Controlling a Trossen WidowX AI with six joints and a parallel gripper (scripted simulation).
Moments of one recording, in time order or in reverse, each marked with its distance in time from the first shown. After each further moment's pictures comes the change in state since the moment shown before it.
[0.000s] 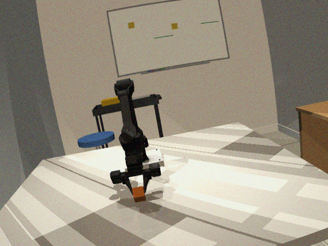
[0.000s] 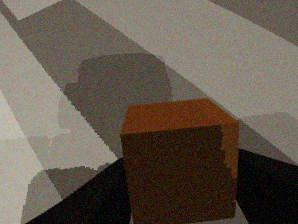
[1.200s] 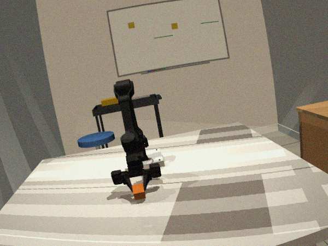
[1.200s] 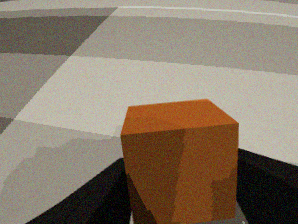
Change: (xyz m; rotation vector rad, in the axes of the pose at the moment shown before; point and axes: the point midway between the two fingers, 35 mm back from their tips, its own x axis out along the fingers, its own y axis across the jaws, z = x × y) arm -0.012 0.001 -0.012 -0.003 -0.186 0.001
